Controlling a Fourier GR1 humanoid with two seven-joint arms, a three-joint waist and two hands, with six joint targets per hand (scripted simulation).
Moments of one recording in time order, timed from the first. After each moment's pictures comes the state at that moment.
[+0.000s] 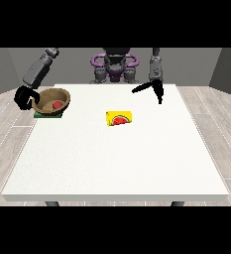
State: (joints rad) left arm -0.55 0.09 0.04 -1.36 -0.30 0.22 -0.29; right arm -0.67 -0.72 -0.45 -0.41 -0.30 0.32 -0.20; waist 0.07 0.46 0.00
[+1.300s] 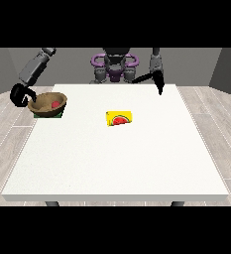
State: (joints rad) left arm -0.46 0.09 0.01 -1.61 -0.29 0.18 -0.15; right arm -0.68 -0.80 -0.42 -0.30 -0.25 0.35 -0.19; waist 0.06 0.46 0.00
